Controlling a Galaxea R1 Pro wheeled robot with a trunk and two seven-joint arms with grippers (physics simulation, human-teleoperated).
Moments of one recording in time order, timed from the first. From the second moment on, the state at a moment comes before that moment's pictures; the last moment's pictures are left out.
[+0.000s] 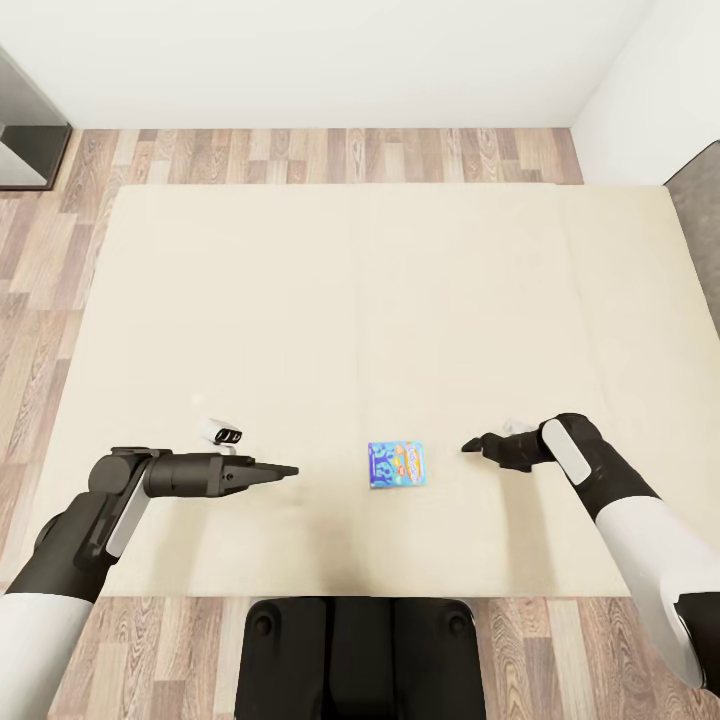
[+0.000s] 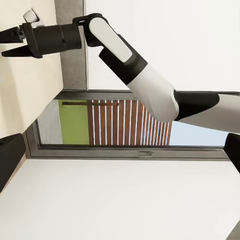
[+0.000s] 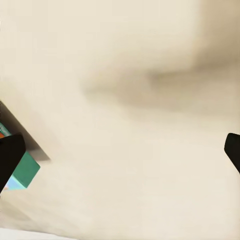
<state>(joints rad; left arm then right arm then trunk) -0.69 0.26 -0.07 -1.27 0.28 1.03 -1.57 -1.00 -0.25 0.13 -0.70 -0.63 0.99 0.06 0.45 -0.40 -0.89</state>
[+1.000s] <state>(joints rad) -0.69 0.26 -0.07 -1.27 0.29 1.03 -1.57 -1.00 -0.23 0.13 -0.70 -0.63 0.98 0.21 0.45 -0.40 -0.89</state>
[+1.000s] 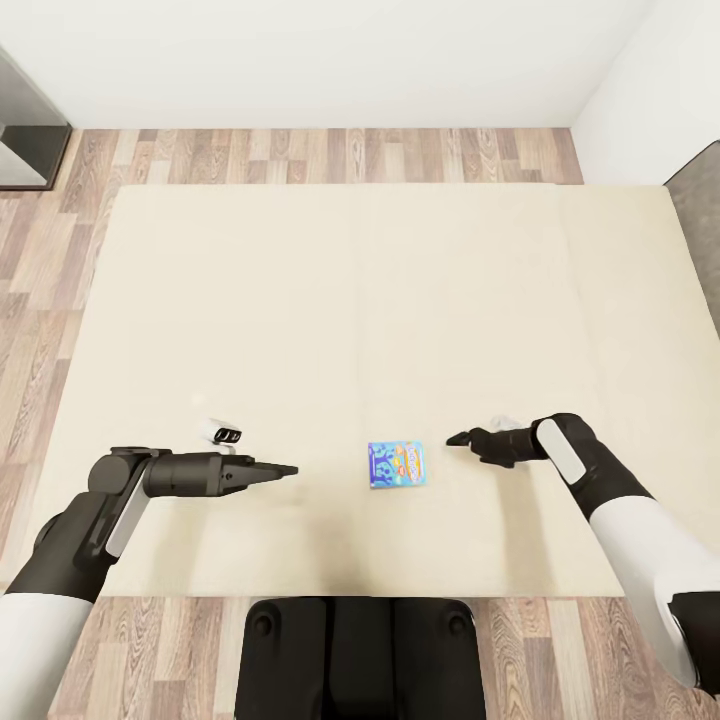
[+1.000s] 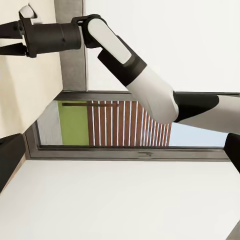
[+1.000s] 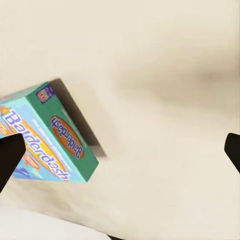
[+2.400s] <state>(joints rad) -0.69 0.26 -0.07 -1.27 0.29 1.03 -1.57 -1.00 -0.20 0.14 -0.70 -0.64 0.96 0.21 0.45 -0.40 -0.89</state>
